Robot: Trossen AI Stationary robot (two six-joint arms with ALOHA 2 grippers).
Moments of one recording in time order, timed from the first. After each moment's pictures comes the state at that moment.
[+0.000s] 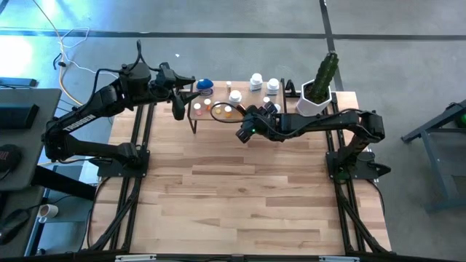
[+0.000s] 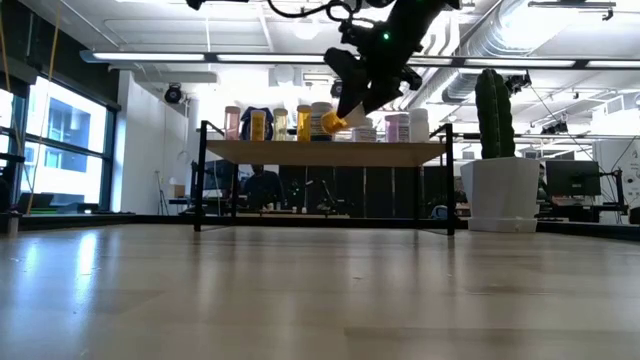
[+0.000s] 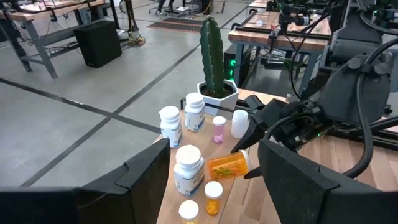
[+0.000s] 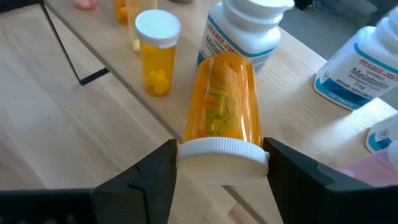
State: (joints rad) left arm 0.56 1.04 1.28 -0.52 0.01 0.03; right arm -0.09 1.67 1.32 -0.49 0.64 0.37
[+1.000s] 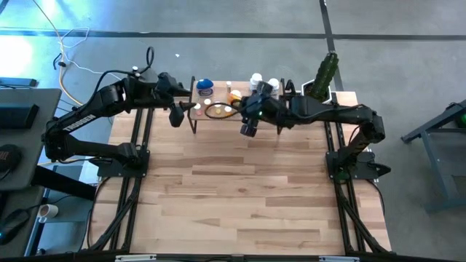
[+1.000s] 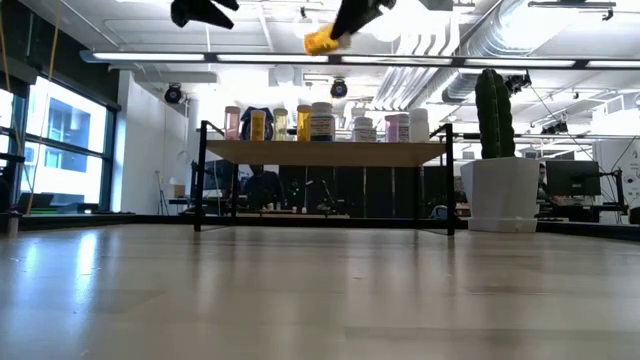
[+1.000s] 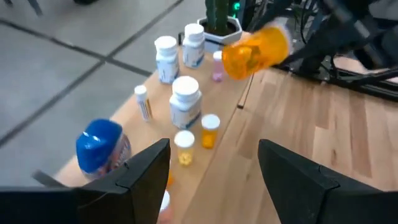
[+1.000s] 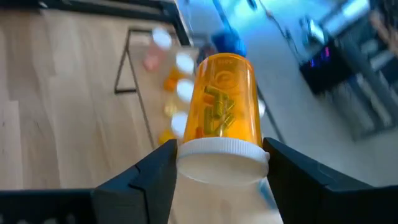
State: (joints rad) left arm 0.56 1.04 1.28 -0.76 0.01 -0.01; right arm -0.08 1.67 1.76 -0.82 0.55 -0.13
